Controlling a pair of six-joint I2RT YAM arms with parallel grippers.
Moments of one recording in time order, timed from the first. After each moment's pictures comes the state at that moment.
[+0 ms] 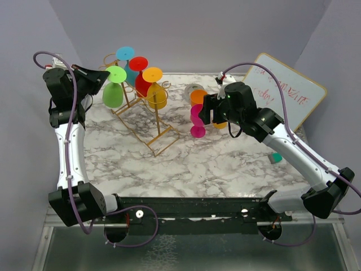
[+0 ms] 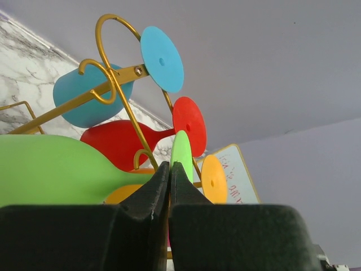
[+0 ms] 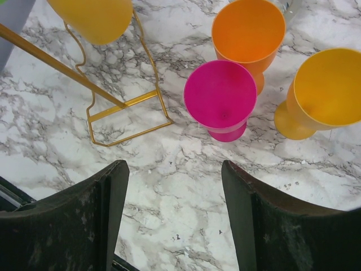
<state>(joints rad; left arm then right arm) 0.29 1.28 1.32 -0.14 0.55 -0.98 0.70 1.33 1.40 -0.59 0.11 0.31</state>
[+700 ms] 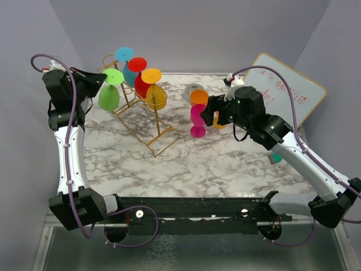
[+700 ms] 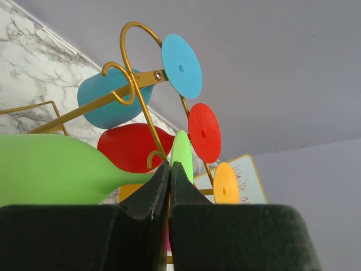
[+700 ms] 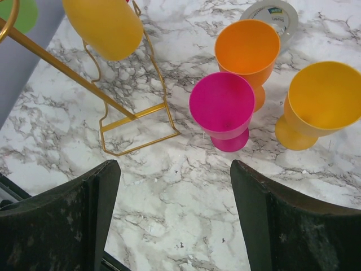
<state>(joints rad) 0.29 1.24 1.32 -0.22 0.46 -0.95 0.70 1.22 1.32 -0.51 0.11 0.31</state>
